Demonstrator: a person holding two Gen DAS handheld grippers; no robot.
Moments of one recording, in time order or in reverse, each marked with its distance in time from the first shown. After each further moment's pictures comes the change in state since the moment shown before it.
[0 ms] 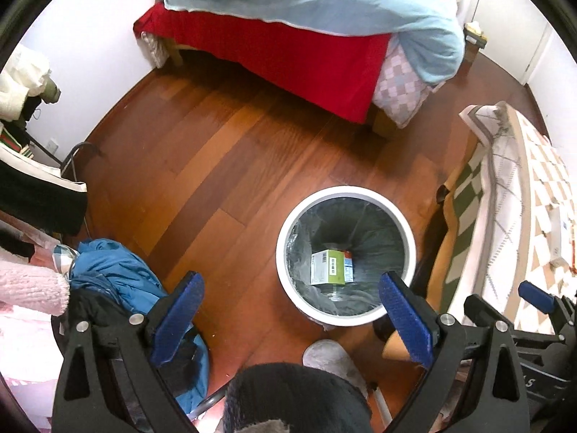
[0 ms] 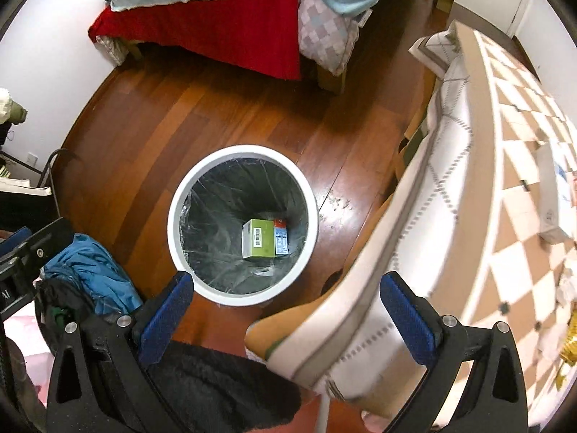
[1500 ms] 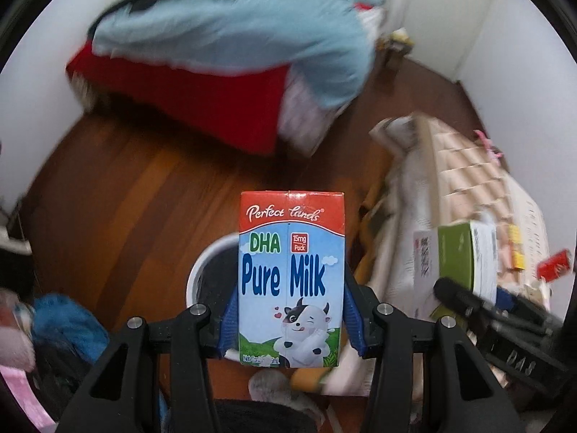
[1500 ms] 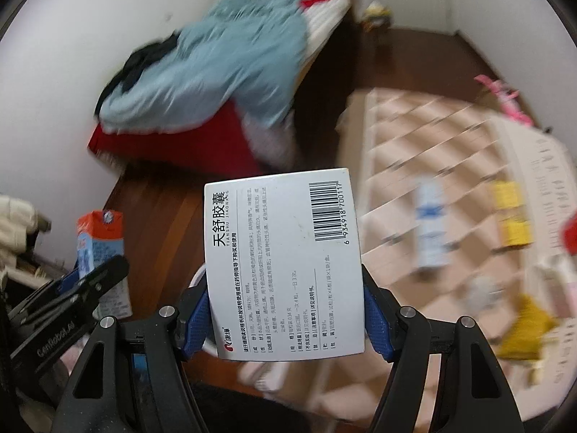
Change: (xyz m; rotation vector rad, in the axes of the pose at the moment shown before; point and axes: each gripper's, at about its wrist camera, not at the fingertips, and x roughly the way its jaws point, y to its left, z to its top) left arm 0.001 -0.084 0.048 0.113 -0.052 -0.230; right arm -0.132 -0.114 0.012 0.235 -0.273 0.102
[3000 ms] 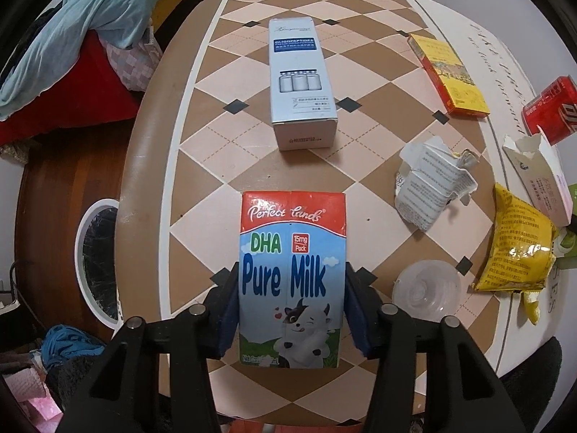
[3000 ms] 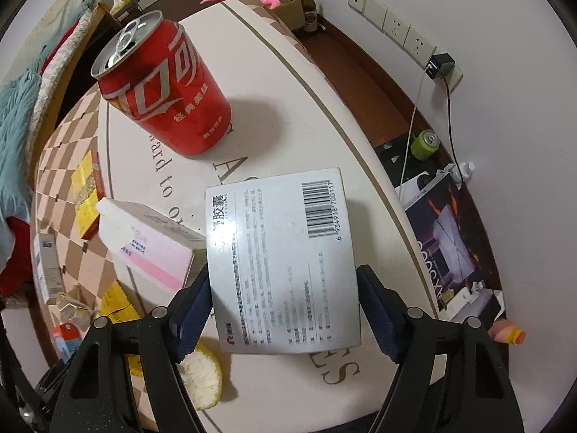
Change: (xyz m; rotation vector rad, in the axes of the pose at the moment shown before) left arm 0.093 -0.312 -0.112 0.388 0.285 0.015; right arm -0.095 -0.462 -0.108 0.655 0.148 -0.436
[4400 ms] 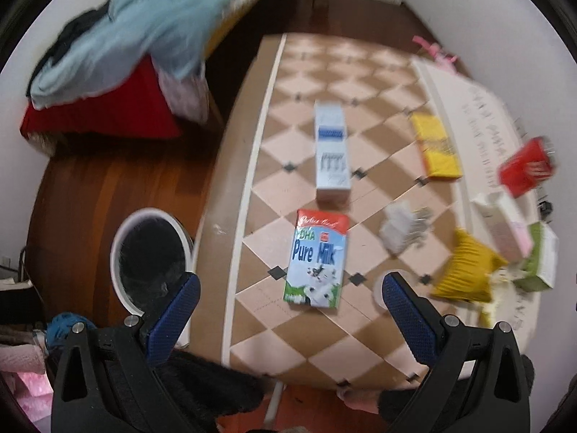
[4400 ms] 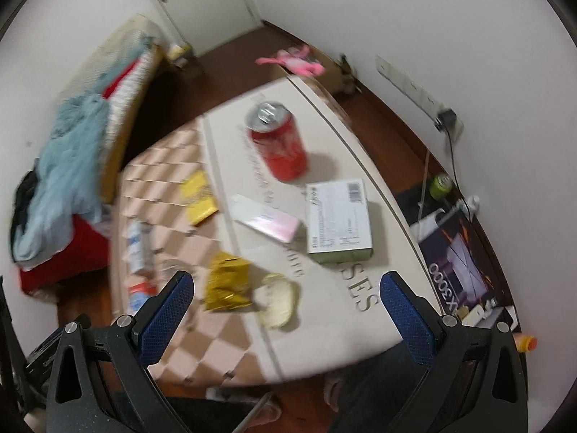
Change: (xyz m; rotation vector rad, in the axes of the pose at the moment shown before) left arm -0.087 0.032 0.003 -0.103 -0.102 0.052; right arm -0.142 0.009 -0.077 -0.031 -0.222 0.159
